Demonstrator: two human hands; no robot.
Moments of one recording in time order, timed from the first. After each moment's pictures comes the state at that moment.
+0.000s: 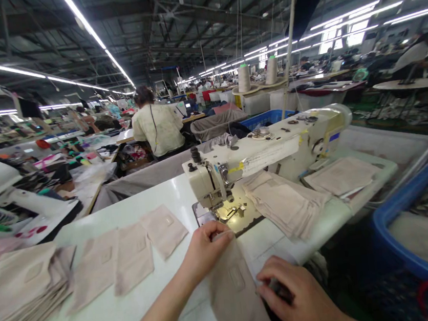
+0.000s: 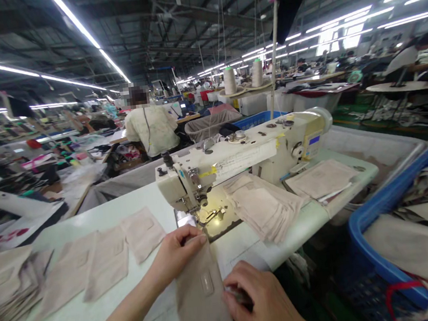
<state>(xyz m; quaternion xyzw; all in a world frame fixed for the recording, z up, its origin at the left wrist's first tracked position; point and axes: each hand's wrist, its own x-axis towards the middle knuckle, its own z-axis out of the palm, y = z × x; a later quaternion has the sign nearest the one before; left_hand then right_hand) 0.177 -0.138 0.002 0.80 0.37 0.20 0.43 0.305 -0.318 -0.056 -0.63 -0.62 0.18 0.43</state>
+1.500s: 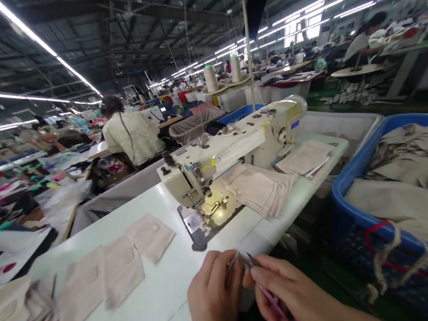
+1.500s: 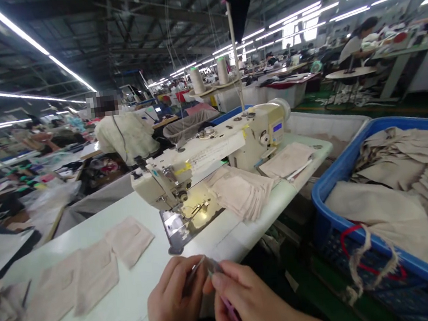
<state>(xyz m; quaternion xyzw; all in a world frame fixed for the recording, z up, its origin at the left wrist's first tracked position) 0.155 -0.230 -0.014 0.89 0.19 0.40 0.14 0.275 -0.348 -0.004 -0.50 -0.30 0.60 0.54</state>
